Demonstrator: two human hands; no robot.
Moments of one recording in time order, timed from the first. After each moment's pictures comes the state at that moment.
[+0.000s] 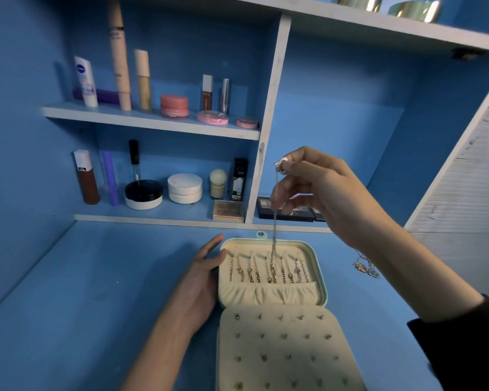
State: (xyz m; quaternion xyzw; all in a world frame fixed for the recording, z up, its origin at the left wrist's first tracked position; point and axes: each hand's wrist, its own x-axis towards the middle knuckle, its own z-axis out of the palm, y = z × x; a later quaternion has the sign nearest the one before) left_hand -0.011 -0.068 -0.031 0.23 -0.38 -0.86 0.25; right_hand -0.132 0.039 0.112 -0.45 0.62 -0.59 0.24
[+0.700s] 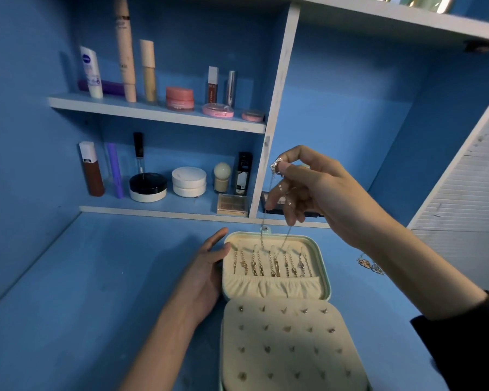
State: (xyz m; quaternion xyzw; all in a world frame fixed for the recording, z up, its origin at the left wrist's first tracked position) left_hand -0.013 -0.070 -0.033 0.24 -0.37 -0.86 0.24; right_hand -0.128 0.038 0.106 -0.48 0.64 -0.54 0.25
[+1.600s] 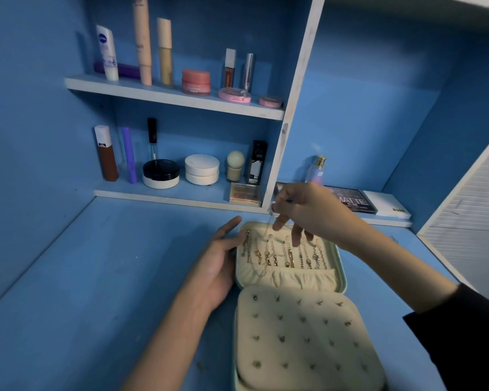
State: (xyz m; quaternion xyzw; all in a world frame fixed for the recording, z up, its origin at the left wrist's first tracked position) left_hand -0.013 -0.074 -0.042 0.22 -0.33 -0.88 0.26; right_hand -0.134 0.013 0.061 -0.47 0.81 -0.30 0.18
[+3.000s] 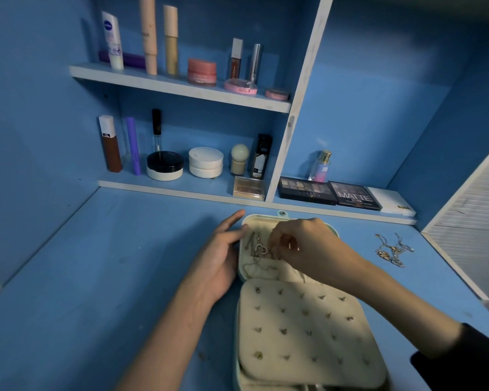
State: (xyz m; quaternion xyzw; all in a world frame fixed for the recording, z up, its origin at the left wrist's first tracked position) left_hand -0.014 -0.074 -0.042 0.22 -0.36 -0.87 0.26; right_hand -0.117 0.035 0.024 -0.59 0.79 -0.13 0.06
